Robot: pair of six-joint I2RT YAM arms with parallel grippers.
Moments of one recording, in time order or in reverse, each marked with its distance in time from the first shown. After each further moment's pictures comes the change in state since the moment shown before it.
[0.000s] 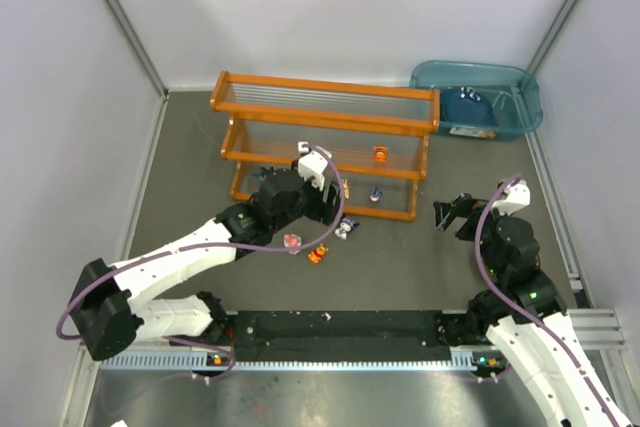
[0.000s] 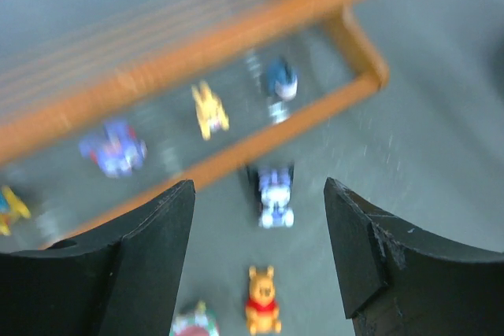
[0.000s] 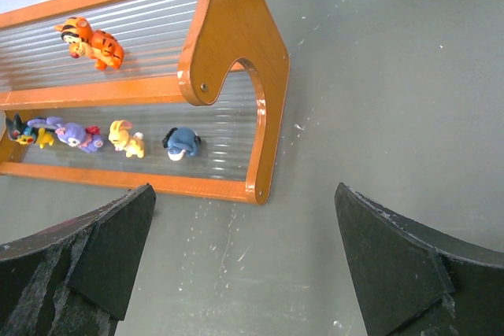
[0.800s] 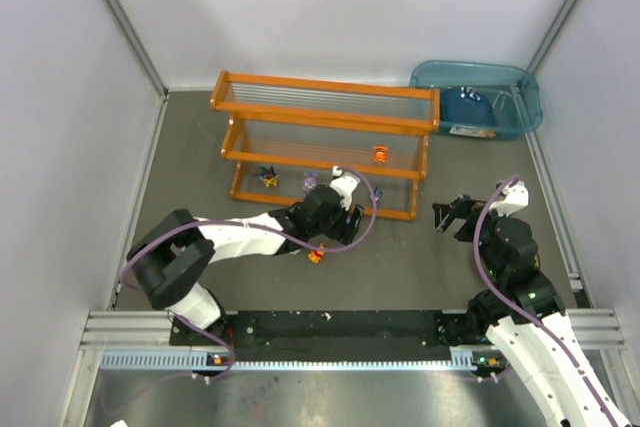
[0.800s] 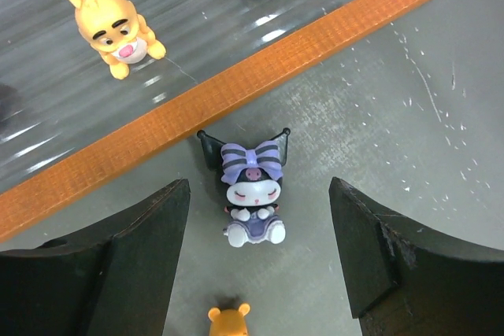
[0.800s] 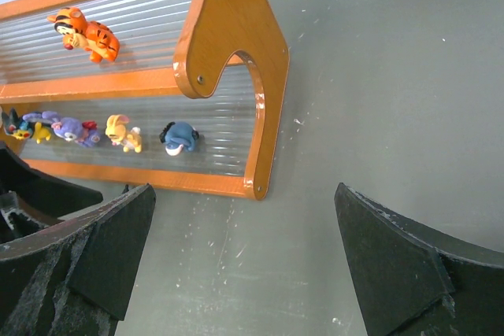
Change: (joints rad) left arm -0.053 0.394 -0.106 0.196 0.038 -0.103; right arm 0.000 -0.008 -0.015 -0.002 -0.006 0.000
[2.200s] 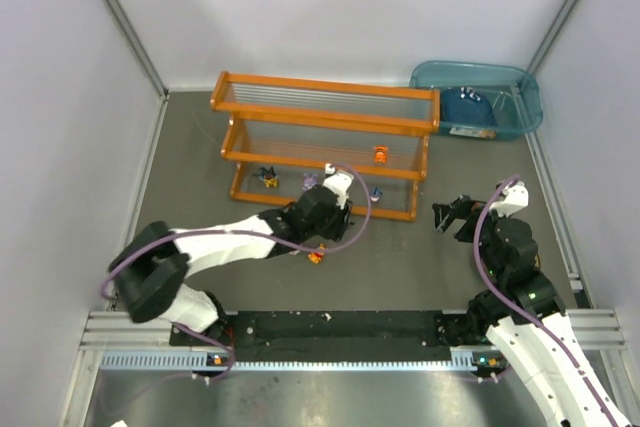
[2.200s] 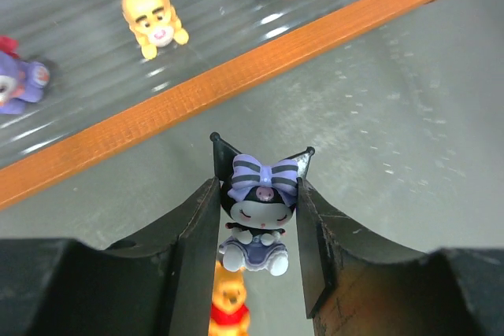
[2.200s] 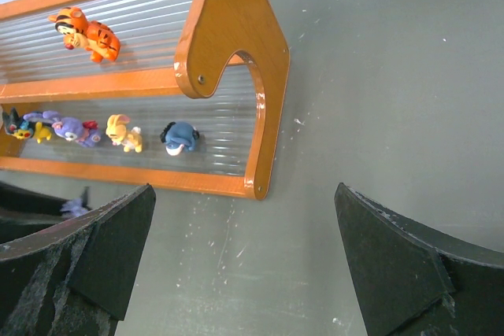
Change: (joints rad) left arm -0.014 -0.034 0.038 -0.129 -0.062 -0.050; right arm 0.000 0.000 0.000 0.000 -0.002 0.000
